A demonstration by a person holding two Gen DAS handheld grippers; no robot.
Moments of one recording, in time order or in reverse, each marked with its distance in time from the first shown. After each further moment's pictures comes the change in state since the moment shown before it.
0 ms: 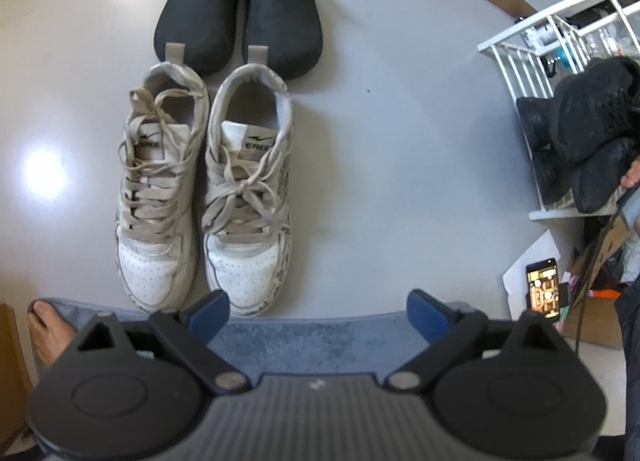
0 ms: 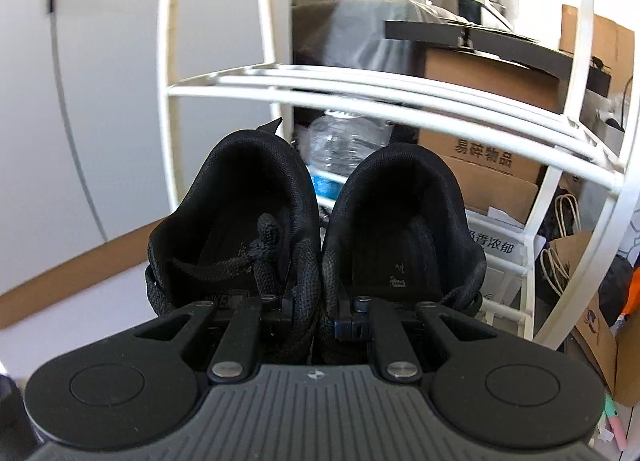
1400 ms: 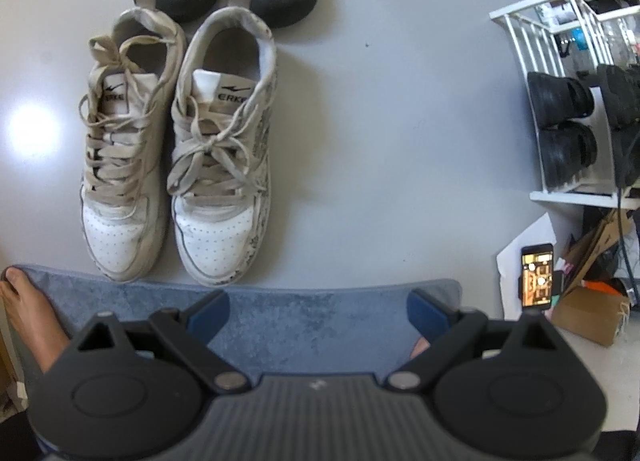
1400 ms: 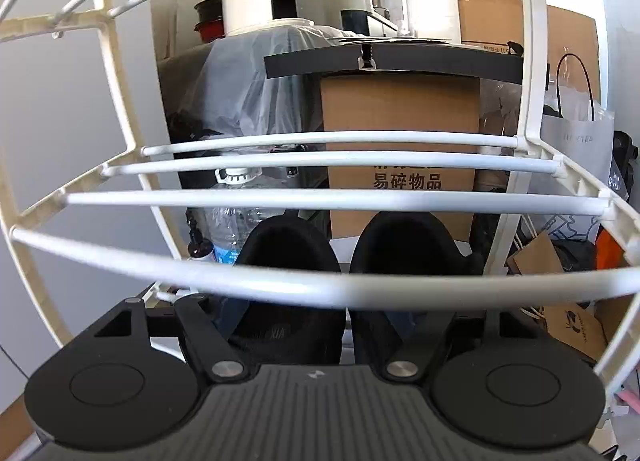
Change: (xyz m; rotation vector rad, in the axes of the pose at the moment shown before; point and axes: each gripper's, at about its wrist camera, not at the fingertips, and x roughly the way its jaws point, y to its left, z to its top) left arm 0.032 -0.018 -0.001 -0.040 0.102 -0.016; right arm 0.076 -0.015 0.060 0.219 -0.099 -0.253
